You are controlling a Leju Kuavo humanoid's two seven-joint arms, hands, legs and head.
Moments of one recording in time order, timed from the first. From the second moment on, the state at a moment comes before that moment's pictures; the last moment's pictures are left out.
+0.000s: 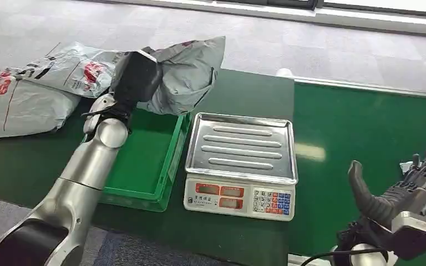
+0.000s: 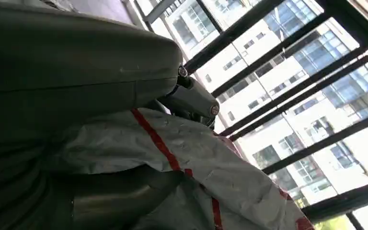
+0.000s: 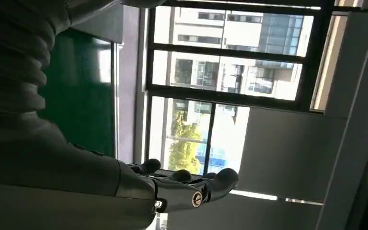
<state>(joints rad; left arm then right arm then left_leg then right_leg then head) -0.85 -0.13 -0.24 -0.94 -0.56 0.31 -0.19 0.13 0.14 -0.20 -1.84 0.16 -0.51 -0.62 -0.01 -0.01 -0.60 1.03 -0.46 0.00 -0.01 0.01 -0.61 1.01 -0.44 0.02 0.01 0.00</state>
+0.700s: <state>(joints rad) -0.69 -0.01 0.01 -1.14 -0.29 0.20 -0.25 0.14 0.12 -0.20 -1.81 0.16 -0.49 -0.63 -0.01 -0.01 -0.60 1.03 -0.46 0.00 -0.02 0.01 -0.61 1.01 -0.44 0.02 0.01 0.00</state>
